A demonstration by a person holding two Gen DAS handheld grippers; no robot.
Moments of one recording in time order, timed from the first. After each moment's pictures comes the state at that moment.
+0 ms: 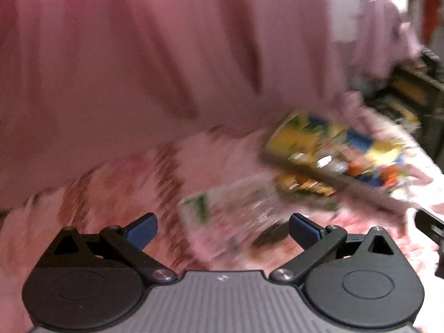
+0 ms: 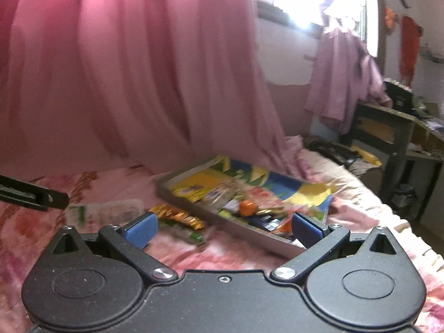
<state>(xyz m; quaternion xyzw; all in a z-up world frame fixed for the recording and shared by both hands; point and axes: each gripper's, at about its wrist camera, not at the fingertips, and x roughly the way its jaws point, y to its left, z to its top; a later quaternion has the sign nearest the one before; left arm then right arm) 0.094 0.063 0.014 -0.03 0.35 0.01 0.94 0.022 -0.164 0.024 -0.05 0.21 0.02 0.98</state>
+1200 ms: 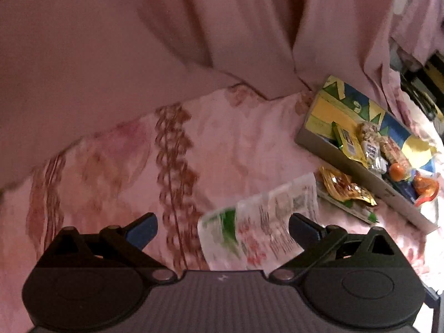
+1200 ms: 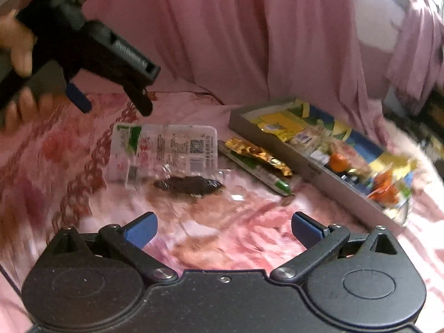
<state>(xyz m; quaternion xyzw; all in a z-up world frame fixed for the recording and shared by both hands) 0.225 0.110 -0.023 -0.06 0.48 -0.02 0.88 0.074 -0.084 -0.048 -0.10 0.33 0.11 0.93</state>
